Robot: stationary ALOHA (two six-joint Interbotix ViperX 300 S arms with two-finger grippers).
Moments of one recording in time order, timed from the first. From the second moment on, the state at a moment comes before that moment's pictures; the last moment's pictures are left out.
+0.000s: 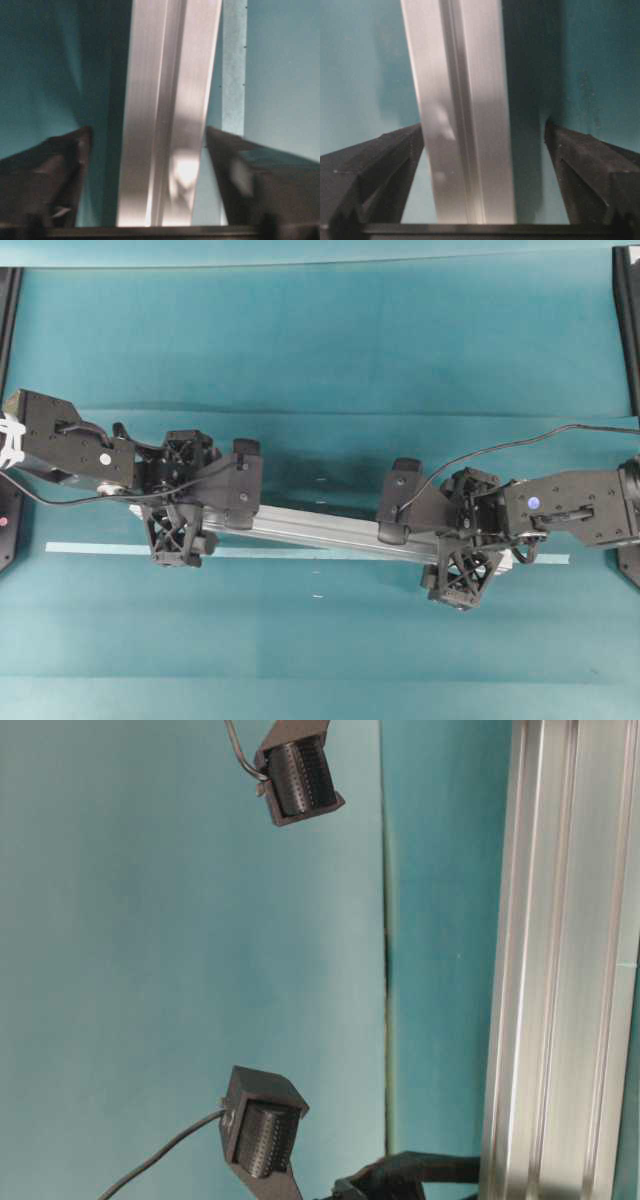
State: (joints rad) left arm 0.05 0.01 0.75 0.02 0.39 0.11; right arm 0.08 0.03 0.78 0.01 0.49 0.31
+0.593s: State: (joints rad) left arm 0.02 0.01 0.76 0.03 0.38 0.12; right arm 0.08 0.04 0.77 0.04 0.48 0.31
